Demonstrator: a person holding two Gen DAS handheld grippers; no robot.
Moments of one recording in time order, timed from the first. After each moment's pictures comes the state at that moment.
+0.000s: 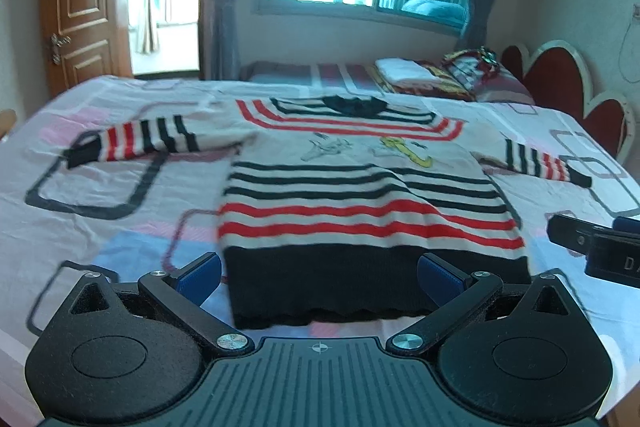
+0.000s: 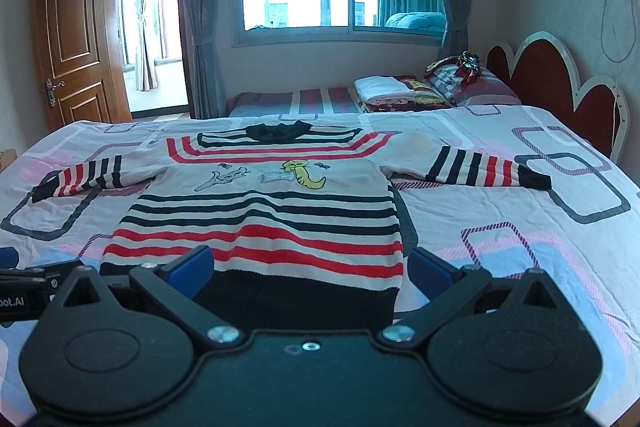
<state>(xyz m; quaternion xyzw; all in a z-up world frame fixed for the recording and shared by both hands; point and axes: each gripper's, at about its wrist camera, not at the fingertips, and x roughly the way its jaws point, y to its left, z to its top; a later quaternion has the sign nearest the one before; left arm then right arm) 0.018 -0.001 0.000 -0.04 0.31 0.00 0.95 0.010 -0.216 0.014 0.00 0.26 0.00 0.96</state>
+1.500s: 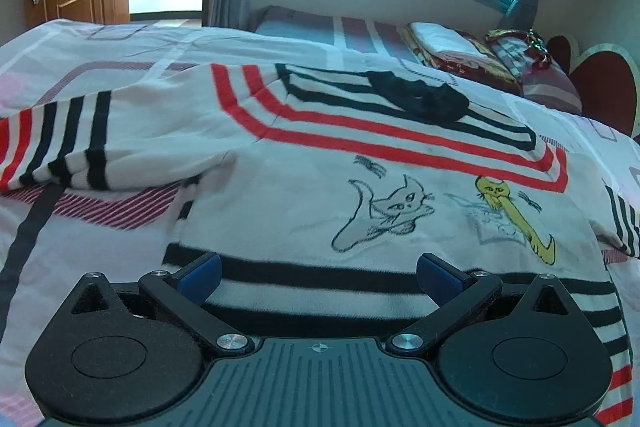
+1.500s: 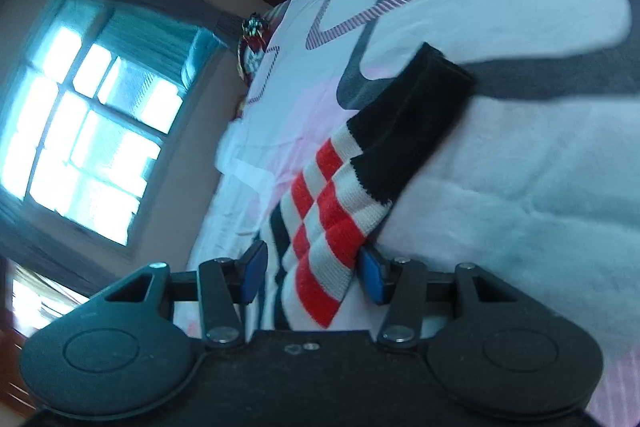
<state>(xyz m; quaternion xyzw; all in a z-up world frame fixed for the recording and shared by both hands) 0.325 0.027 -0.091 -0.09 0.39 0.02 0.92 0.277 -0.585 -0.144 0.54 0.16 -0.12 0.82</state>
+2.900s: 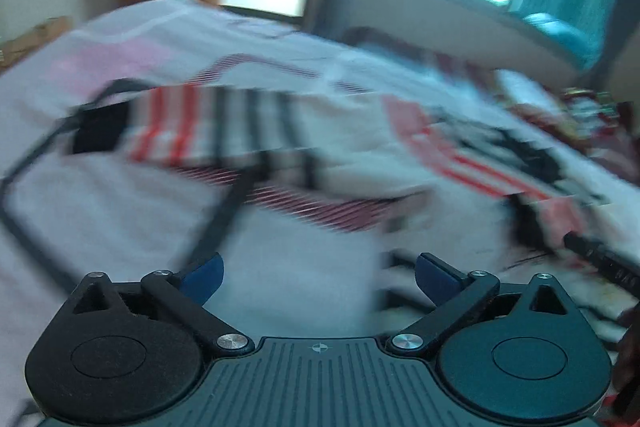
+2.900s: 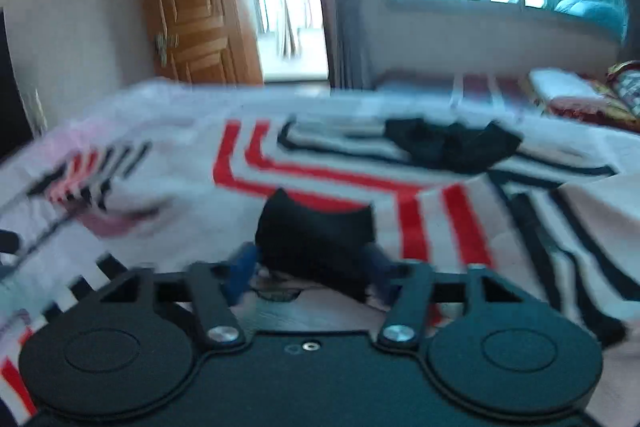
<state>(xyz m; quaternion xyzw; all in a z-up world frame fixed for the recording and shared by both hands) 0.278 0.151 -0.079 -0.15 0.36 0.11 0.91 0.356 -0.179 -0.073 0.01 0.28 0.23 0.93</state>
